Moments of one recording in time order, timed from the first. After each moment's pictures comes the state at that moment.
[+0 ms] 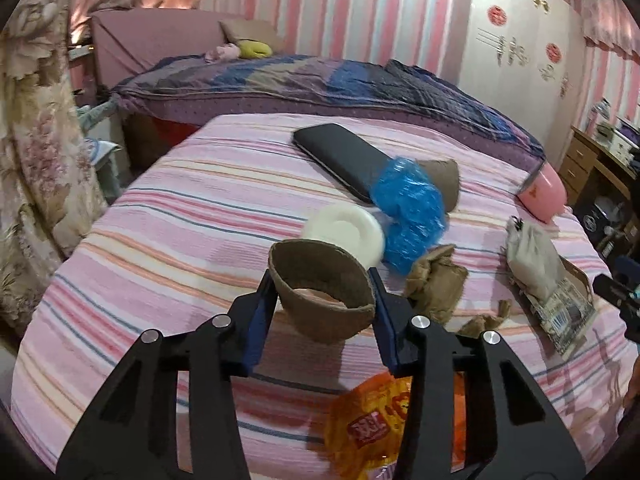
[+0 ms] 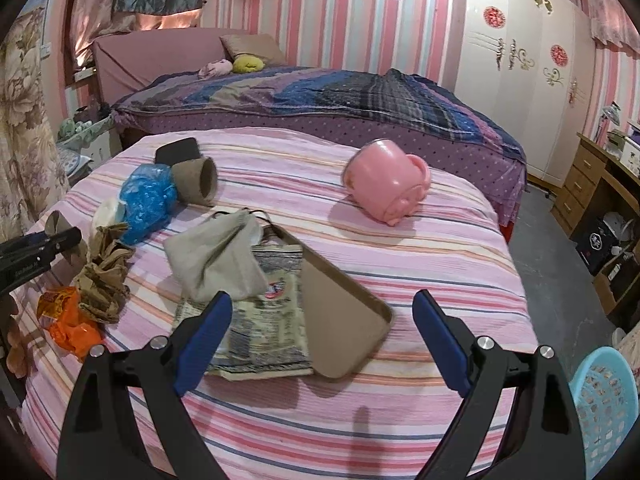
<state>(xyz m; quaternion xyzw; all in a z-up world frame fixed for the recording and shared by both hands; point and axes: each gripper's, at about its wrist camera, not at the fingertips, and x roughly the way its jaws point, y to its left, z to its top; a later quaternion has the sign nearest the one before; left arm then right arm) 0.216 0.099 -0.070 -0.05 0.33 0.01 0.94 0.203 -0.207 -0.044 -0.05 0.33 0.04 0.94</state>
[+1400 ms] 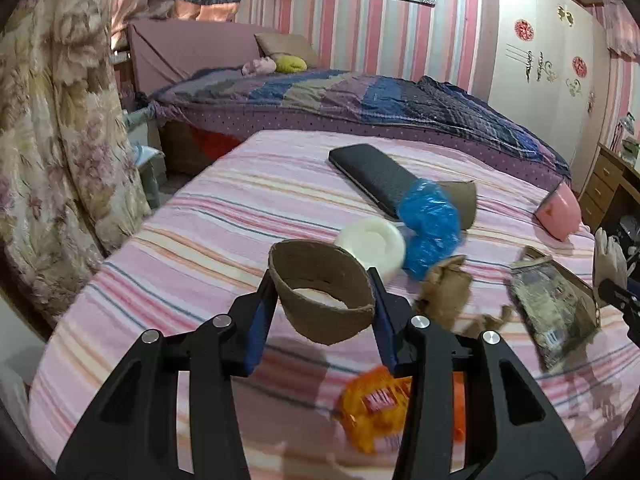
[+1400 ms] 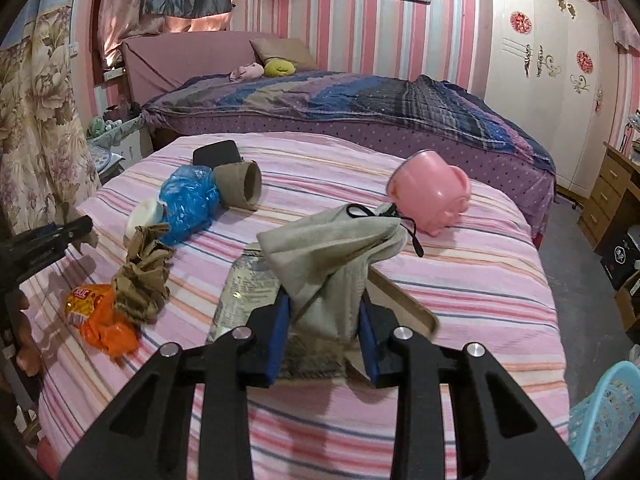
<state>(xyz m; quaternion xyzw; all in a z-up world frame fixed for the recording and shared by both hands) 0.184 0.096 -0.050 -0.05 0.30 0.07 0.95 0.192 -0.196 -0.036 -0.05 0.32 0.09 0.94</state>
